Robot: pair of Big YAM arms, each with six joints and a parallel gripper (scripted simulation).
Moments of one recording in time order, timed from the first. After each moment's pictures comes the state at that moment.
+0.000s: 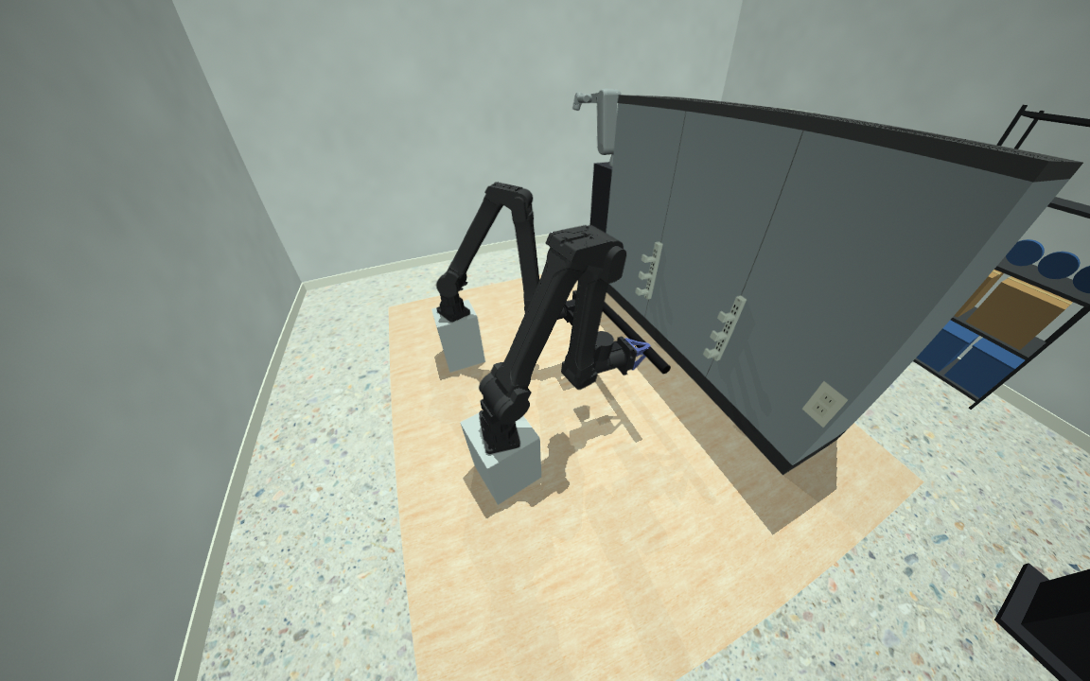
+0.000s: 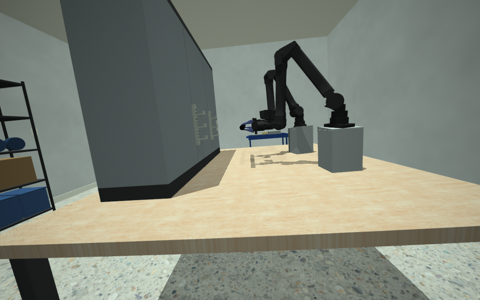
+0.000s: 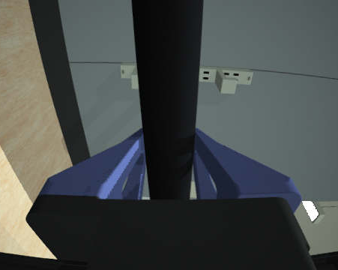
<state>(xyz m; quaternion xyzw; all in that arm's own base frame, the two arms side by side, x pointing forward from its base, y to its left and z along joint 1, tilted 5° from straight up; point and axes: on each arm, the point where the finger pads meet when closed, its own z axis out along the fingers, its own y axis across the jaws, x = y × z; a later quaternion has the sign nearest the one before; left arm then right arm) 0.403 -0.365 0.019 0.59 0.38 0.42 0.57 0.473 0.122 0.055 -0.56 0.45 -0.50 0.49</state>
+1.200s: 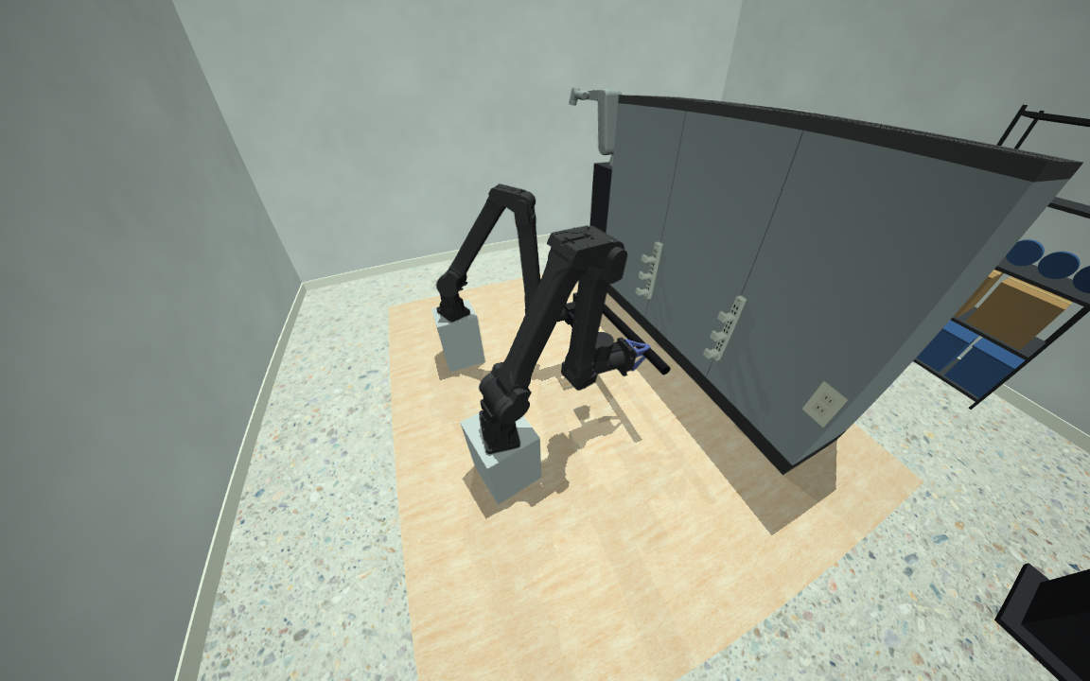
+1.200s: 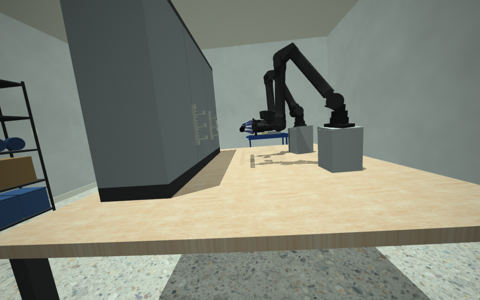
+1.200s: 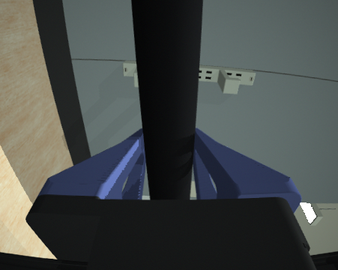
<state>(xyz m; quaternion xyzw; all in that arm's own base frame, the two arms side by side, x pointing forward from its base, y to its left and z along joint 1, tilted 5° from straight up) 0.404 -0.366 0.009 0.59 0.38 0.41 0.58 0.473 0.120 0.051 -0.56 0.45 -0.50 0.48</state>
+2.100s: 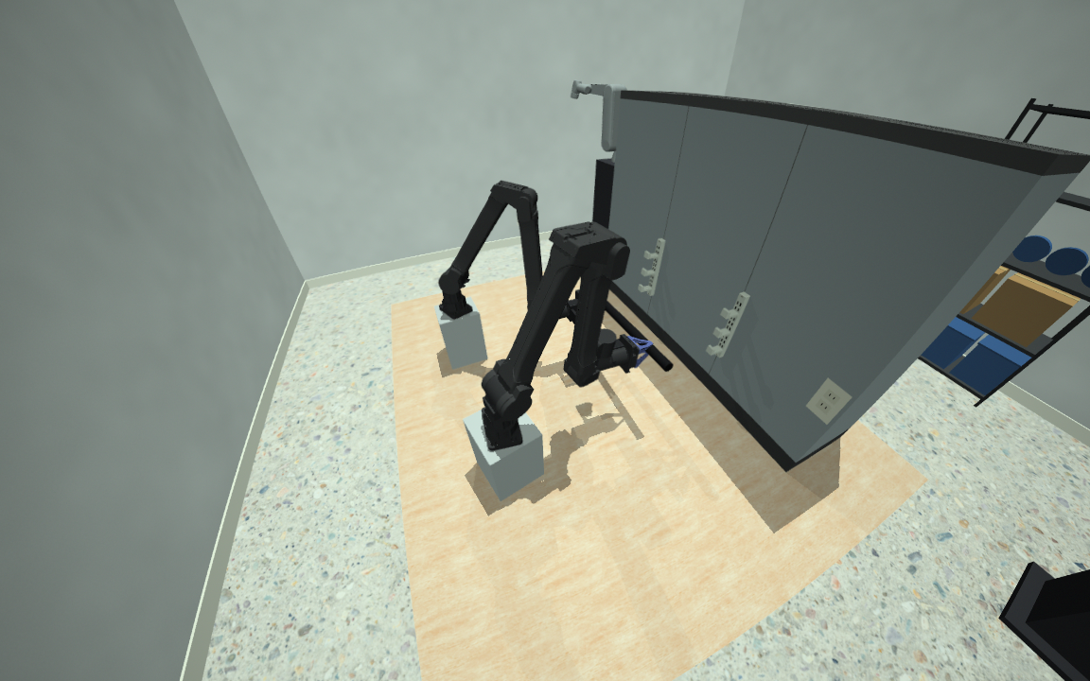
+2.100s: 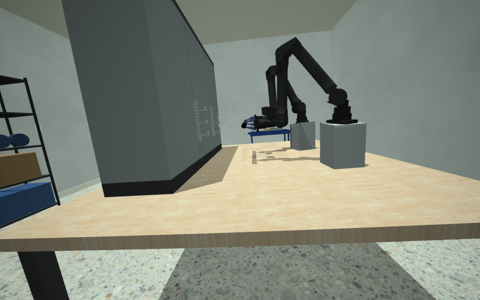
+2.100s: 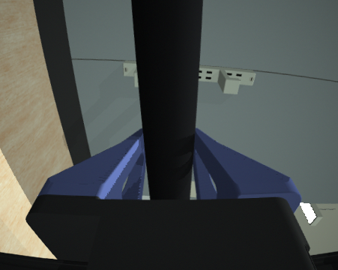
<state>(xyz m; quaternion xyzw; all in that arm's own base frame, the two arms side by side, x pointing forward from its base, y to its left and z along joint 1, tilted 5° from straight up) 0.404 -0.366 0.009 0.59 0.38 0.41 0.58 0.473 0.120 0.051 -0.56 0.44 -0.50 0.48</state>
